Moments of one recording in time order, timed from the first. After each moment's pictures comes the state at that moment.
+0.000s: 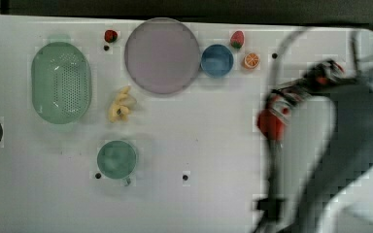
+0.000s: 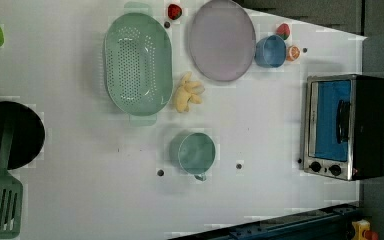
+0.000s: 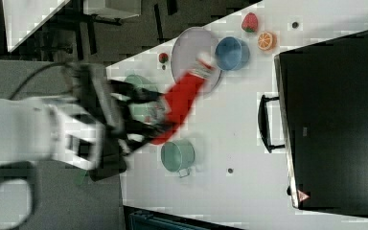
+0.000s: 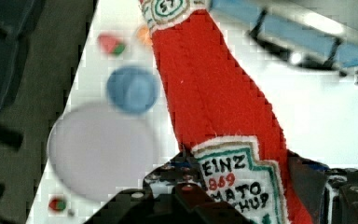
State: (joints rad) arm 0.09 0.02 -0.40 -1.61 0.12 0.10 0.05
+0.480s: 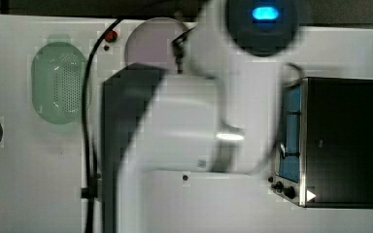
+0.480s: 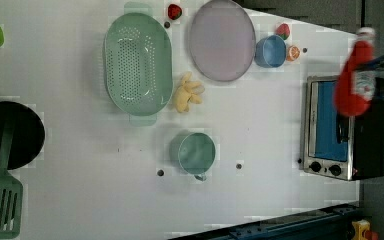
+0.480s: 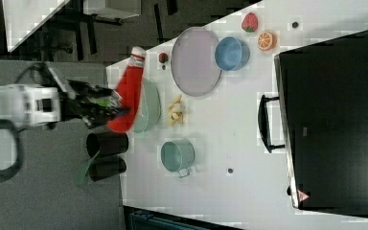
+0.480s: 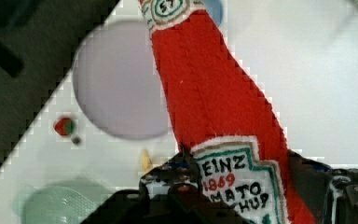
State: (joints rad) arm 0.14 0.07 -0.16 -1.72 0.08 0.20 0.05
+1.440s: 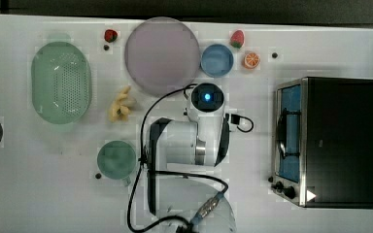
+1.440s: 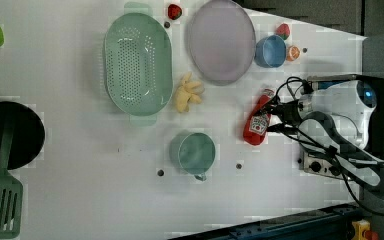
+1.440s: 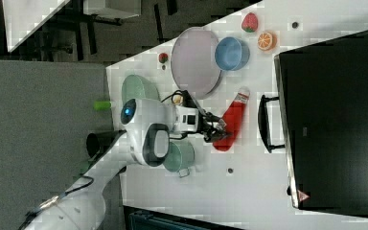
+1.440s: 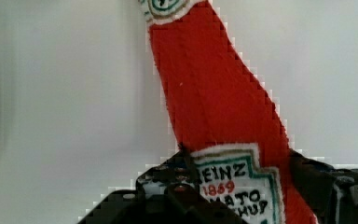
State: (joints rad) arm 0.09 0.43 -0.15 -2.22 0.03 0.88 0.05
